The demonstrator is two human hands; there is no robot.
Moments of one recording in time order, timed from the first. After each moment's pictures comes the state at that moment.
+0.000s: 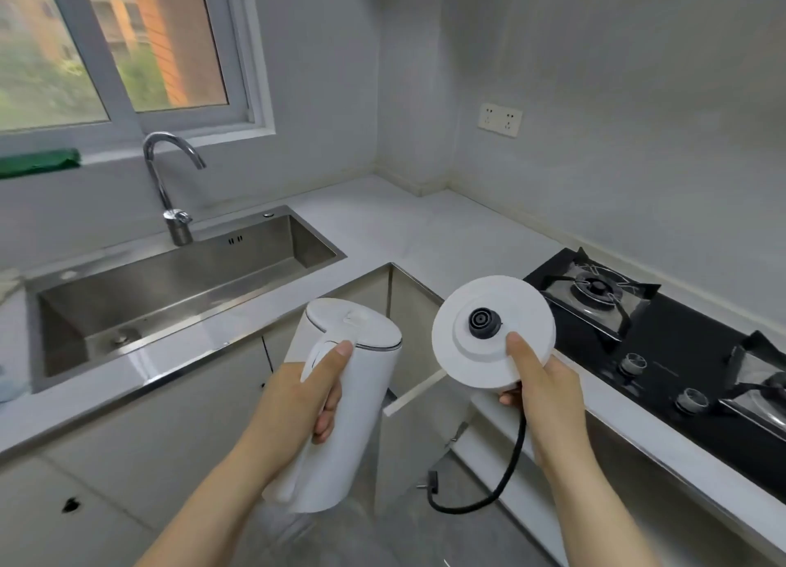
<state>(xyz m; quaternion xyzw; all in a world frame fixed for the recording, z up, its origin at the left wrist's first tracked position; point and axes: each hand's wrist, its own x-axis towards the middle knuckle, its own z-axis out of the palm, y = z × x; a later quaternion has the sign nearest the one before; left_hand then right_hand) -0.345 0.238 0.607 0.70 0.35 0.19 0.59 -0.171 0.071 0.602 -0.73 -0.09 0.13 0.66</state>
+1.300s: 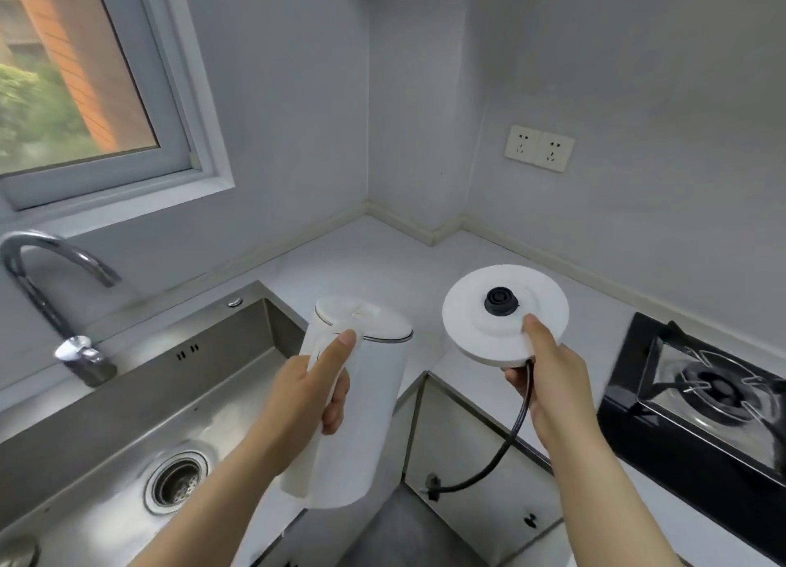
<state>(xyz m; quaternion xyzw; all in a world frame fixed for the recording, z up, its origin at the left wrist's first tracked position) -0.110 0.594 0.604 0.72 0.29 0.14 0.61 0.045 0.417 0.607 -0.65 0.04 0.13 0.75</state>
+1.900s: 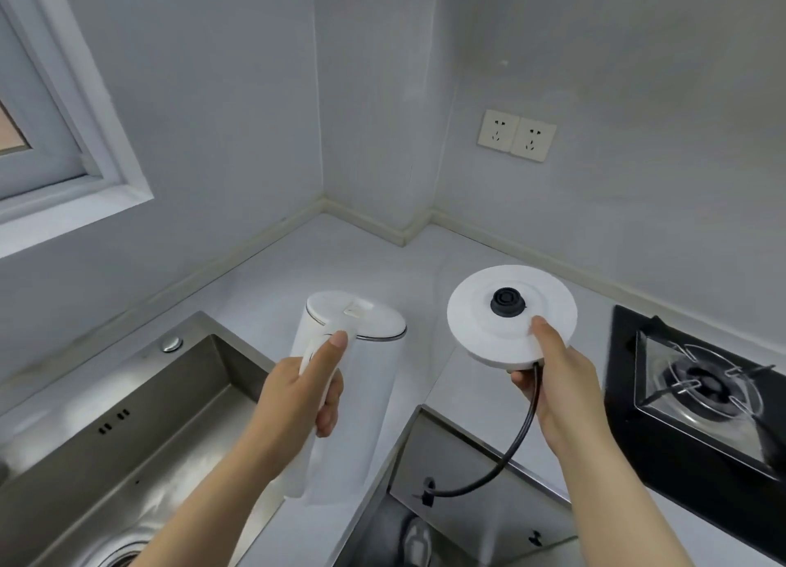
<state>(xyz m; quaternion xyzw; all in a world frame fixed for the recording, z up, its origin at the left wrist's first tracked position) -0.014 0.696 0.584 0.73 0.24 0.09 0.63 0.116 0.485 0.595 -0.65 0.11 0.08 0.75</state>
